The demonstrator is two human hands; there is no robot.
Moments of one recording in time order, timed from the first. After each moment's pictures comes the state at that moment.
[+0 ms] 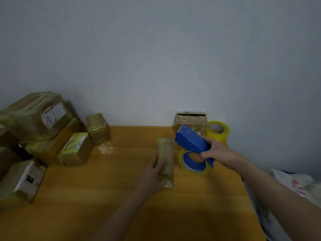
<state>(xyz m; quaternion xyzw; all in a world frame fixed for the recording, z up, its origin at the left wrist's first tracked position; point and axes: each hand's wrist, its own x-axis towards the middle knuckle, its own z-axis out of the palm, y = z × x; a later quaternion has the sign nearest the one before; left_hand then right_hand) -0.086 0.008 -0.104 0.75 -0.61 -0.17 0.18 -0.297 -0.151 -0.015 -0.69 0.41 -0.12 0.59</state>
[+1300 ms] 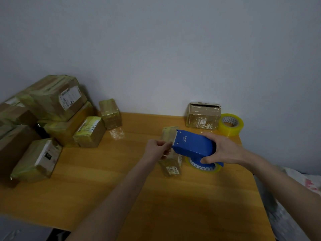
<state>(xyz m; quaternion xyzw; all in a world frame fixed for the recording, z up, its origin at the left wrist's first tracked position) -0.084 0.003 -0.031 0.72 -0.27 -0.40 0.50 -0.288 -0.127 -0.006 -0.88 0.27 -0.04 0.39</state>
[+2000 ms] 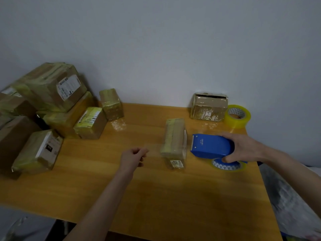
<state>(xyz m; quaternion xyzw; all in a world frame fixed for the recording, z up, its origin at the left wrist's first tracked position) -0.030 0.066 -0.085 0.76 -0.19 -0.34 0.51 -0.312 -0.148 -0.020 -0.89 0.32 0.05 0.33</state>
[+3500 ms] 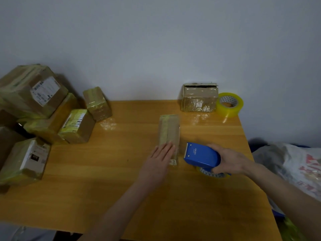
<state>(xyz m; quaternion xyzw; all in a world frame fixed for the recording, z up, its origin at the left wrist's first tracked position) -0.095 0.025 -0.122 0.72 -0.69 -0.05 0.00 -0.328 -0.138 -0.100 -0.85 0.38 0.13 0.34</state>
